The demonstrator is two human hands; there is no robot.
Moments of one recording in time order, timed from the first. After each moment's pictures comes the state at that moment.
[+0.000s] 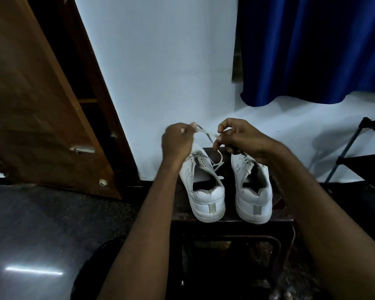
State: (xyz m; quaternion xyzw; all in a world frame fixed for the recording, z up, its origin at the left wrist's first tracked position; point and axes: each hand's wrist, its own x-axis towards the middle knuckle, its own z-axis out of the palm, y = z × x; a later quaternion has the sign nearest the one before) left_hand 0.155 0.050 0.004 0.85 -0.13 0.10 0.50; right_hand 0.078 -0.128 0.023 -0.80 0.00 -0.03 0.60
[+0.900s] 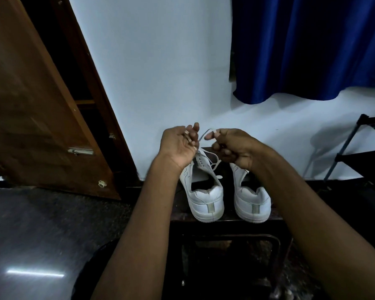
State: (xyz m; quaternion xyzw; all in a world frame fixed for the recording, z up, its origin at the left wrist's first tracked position) left_hand 0.159 0.045 0.006 0.36 0.04 -0.28 0.89; right_hand 0.091 -0.111 0.006 -0.68 0.13 0.01 0.72
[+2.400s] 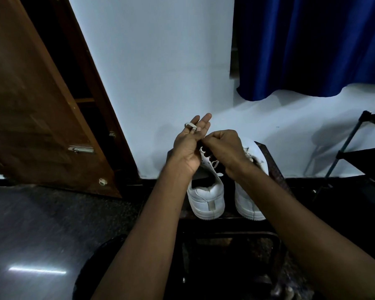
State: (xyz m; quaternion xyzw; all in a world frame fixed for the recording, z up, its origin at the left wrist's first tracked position) left_hand 0.147 0.019 -0.014 0.40 -0.07 -0.21 0.89; right_hand 0.085 -0.069 -0.012 -0.74 0.15 -0.17 0.63
